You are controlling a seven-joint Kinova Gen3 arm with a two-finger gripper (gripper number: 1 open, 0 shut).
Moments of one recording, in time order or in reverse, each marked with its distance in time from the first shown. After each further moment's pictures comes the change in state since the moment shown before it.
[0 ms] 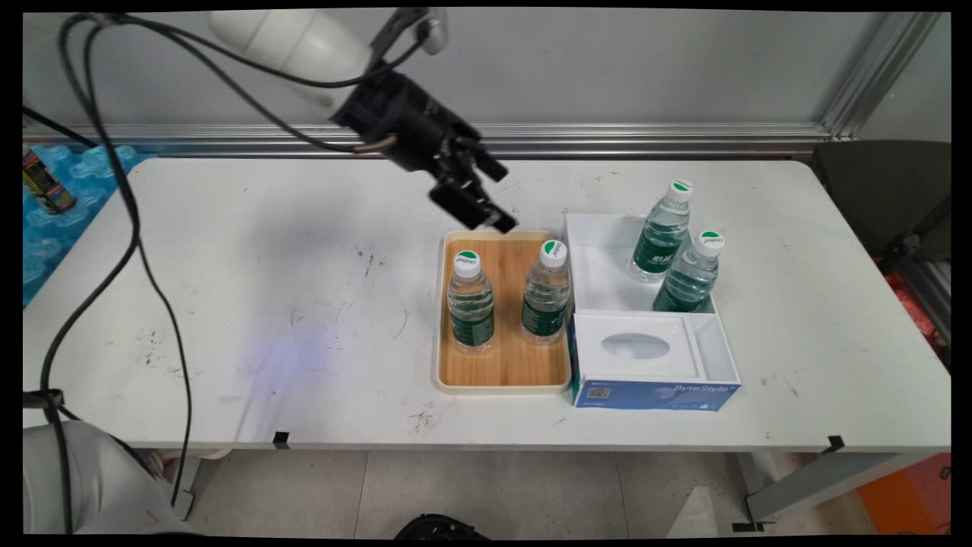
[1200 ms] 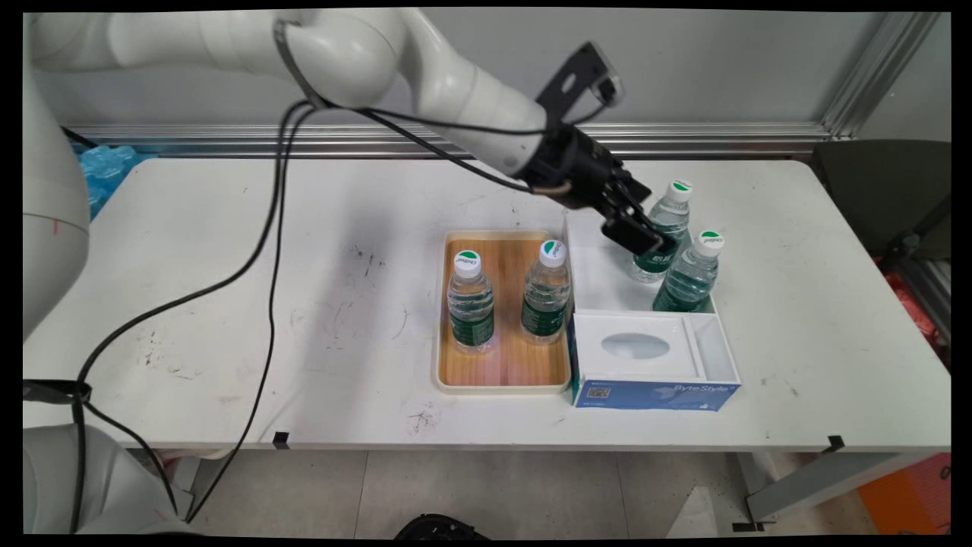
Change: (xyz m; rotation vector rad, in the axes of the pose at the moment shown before) arm 0.055 0.006 0.158 -0.011 0.169 -0.018
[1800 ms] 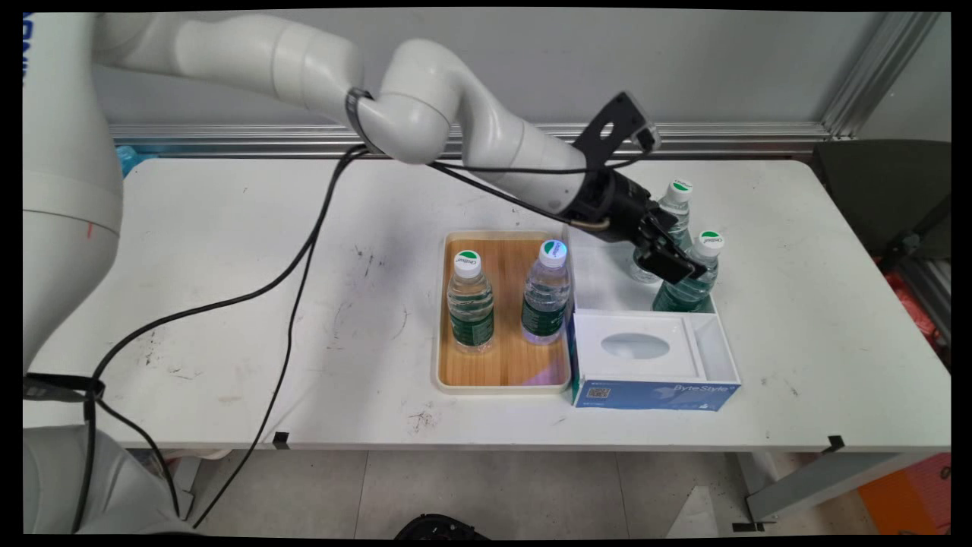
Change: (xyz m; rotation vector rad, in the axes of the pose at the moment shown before) arm -0.016 0.004 0.063 0.013 0.020 -0.033
